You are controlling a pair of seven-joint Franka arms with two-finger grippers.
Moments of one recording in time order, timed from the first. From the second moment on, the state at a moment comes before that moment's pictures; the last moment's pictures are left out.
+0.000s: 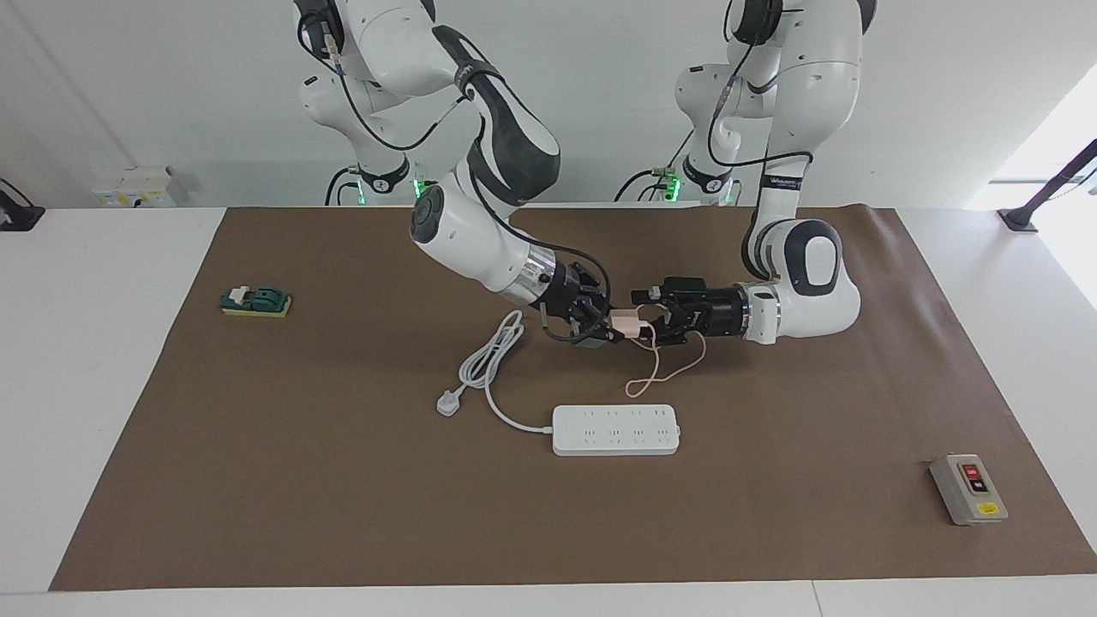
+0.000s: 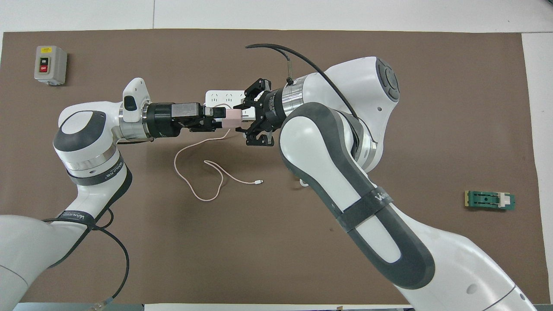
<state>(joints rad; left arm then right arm) -0.15 0.36 -0.01 -1.92 -1.64 1.66 0.72 0.54 0.44 -0.05 -1.53 0.91 2.21 1.54</state>
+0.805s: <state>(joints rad) -0.15 0.37 -0.01 -1.92 -1.64 1.67 0.76 0.53 0.44 -0.05 -1.52 0.91 2.20 1.54</state>
